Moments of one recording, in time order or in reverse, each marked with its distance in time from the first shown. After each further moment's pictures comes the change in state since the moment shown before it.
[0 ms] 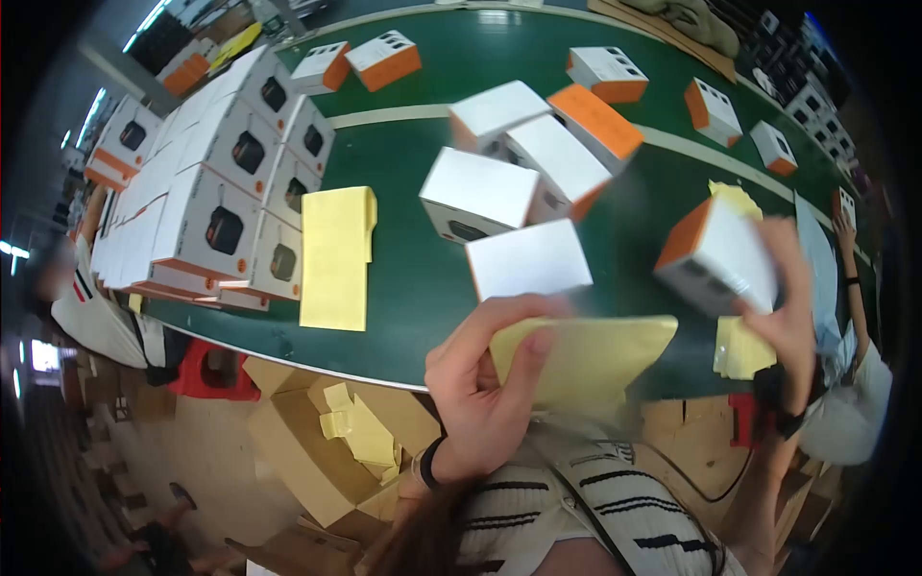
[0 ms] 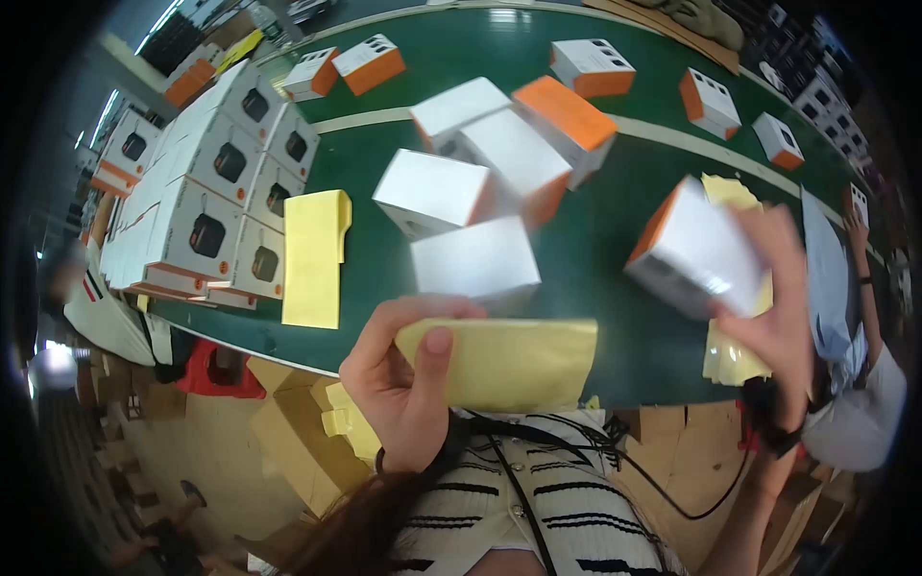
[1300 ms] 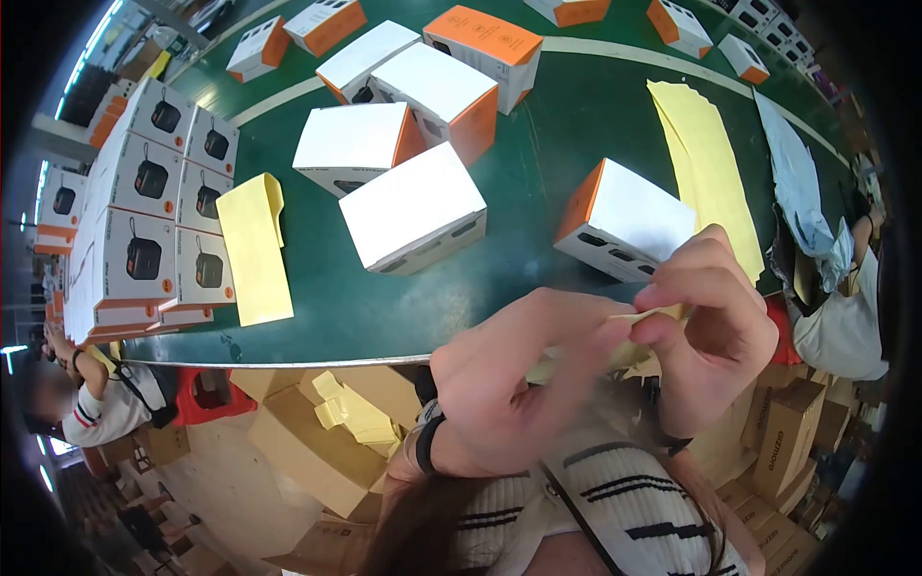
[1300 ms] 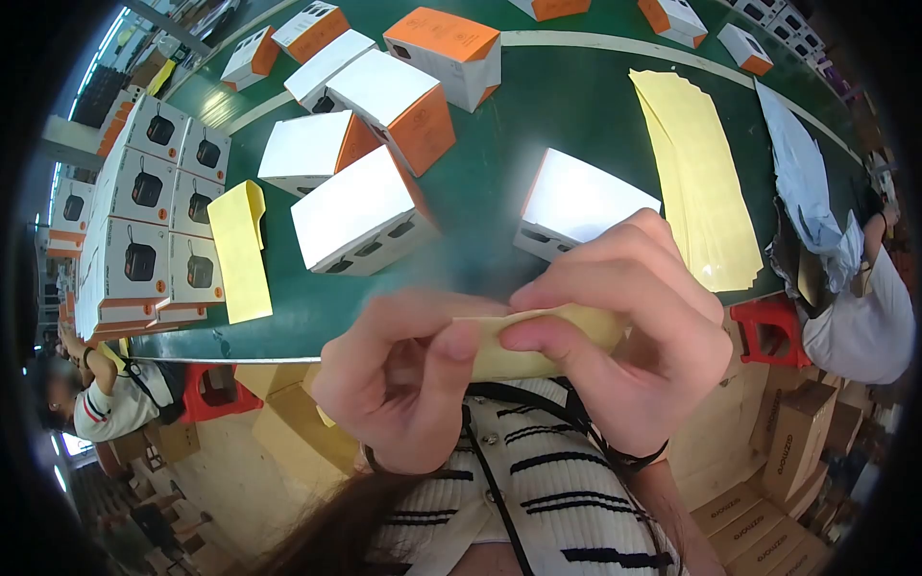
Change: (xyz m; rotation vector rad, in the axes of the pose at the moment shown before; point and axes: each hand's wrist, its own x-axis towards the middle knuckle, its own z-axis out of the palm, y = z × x) left_hand -0.024 0.002 0.063 0.066 -0.261 0.207; right_hand -0.034 -0.116 0.061 0.465 0.423 0.072
